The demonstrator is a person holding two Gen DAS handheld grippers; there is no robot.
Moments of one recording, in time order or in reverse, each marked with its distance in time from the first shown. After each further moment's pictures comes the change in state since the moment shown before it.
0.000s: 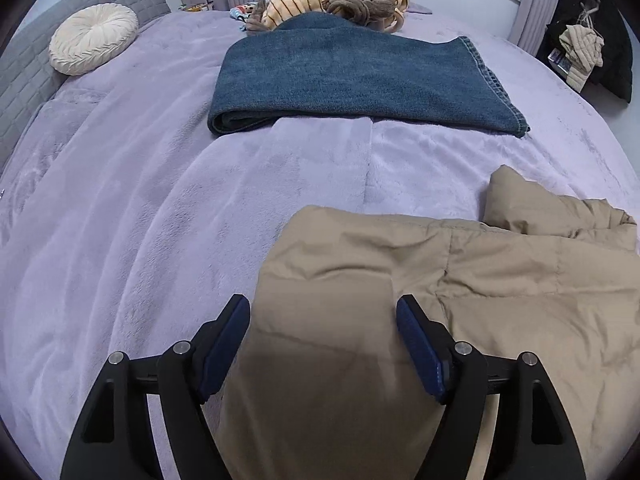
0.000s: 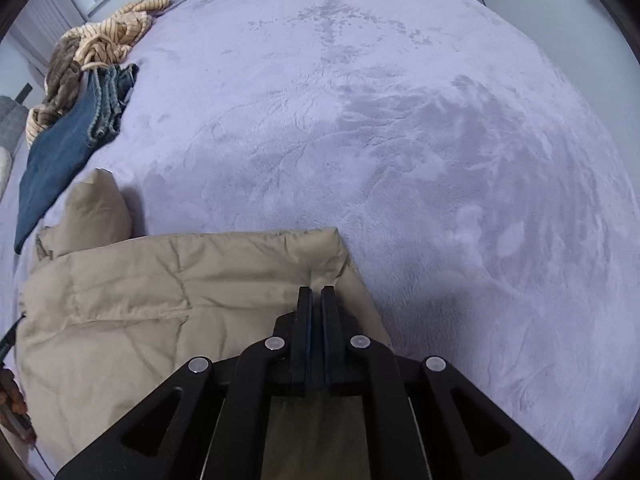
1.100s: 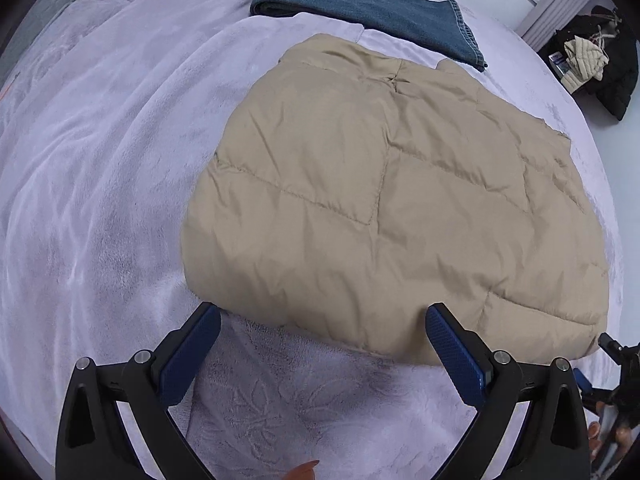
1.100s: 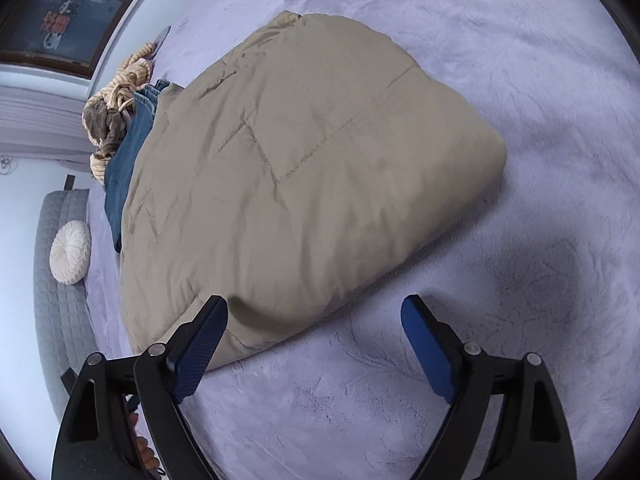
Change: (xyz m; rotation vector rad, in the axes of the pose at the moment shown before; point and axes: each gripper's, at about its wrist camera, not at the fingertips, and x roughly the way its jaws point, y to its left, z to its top) left arm -0.083 0.006 -0.151 -0.177 0.208 -0.134; right arm -0.046 -0.019 -0.200 0.417 0.123 0.339
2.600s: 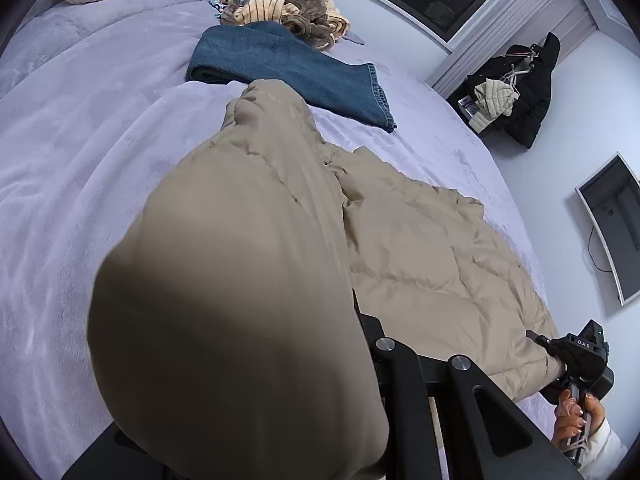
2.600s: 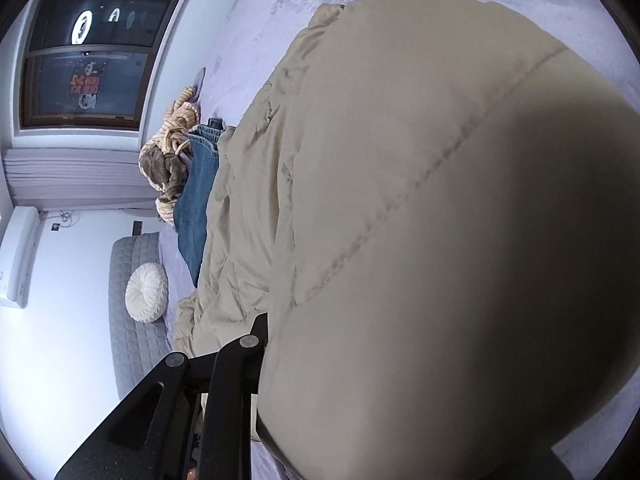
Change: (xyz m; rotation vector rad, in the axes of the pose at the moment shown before) left arm -0.040 0.026 0.011 0.090 -0.211 -0.341; right arm -0.004 0.013 -0.010 0.117 -0.053 0.275
